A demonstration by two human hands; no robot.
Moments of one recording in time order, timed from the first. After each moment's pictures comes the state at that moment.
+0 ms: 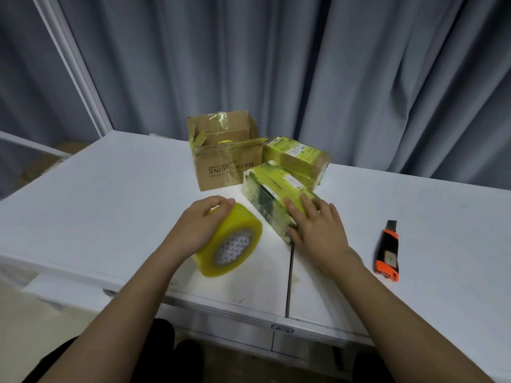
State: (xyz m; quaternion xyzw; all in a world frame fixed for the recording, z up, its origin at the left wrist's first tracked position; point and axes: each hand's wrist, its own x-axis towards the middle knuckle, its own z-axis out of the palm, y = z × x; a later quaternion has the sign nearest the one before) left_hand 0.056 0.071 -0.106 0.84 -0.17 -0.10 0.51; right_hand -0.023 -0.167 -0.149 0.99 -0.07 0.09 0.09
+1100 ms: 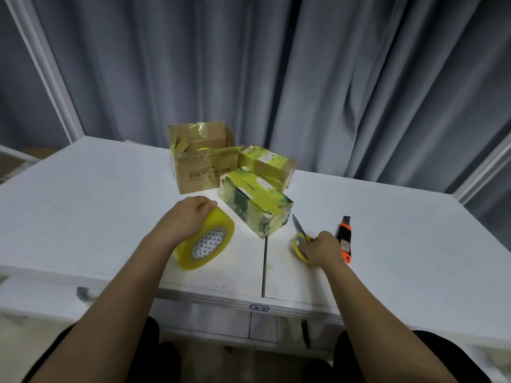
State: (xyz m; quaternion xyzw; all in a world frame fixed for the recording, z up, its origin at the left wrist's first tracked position) left_hand 0.053 0.070 -0.092 0.91 -0.21 -0.08 0.35; right_hand -0.087 -0.183 -0.141 0.87 -0.42 0.04 -0.25
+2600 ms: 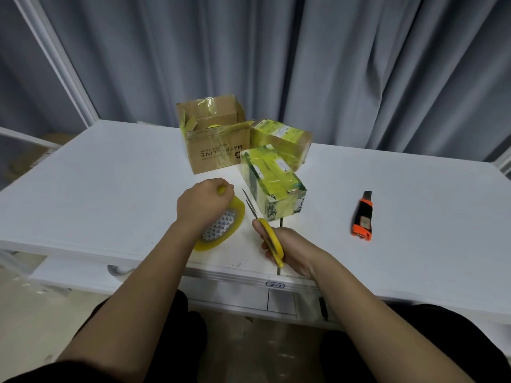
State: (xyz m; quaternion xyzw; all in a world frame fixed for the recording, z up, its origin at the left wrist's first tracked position) left_hand 0.034 0.057 -0.096 0.95 -0.18 0.02 0.26; right_hand -0.085 -0.088 -0.128 0.66 -0.26 -0.13 -0.69
